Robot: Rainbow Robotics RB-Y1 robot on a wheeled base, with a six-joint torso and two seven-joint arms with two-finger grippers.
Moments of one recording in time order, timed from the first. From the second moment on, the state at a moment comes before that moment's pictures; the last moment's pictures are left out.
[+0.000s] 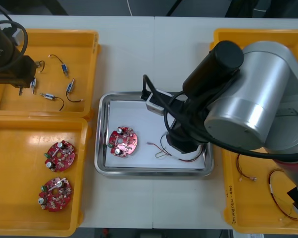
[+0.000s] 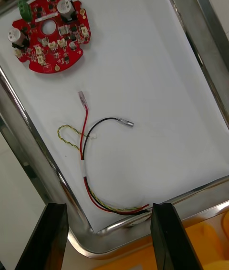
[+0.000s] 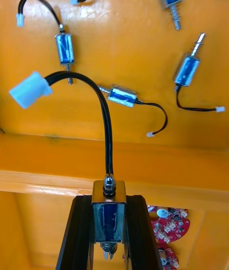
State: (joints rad) right arm -0.66 -0.46 0.49 -2.22 -0.65 1.92 1.59; left arm -0.77 0.83 -0.11 -1.64 0.75 1.91 -1.17
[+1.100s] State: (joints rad) right arm -0.68 -0.65 -0.10 -2.18 -0.83 1.92 1.59; left arm -0.73 0.73 -0.20 -2.11 0.75 1.91 -0.86
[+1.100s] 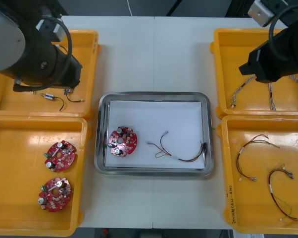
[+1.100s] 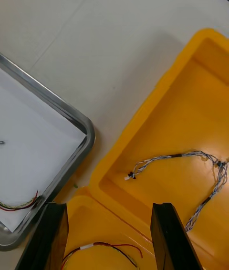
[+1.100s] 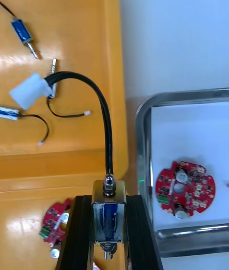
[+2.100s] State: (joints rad) right arm -0.72 -0.72 -0.31 -1.74 -0.70 1.92 1.59; left arm -0.73 0.55 -0.61 -1.94 0.50 1.62 -0.69
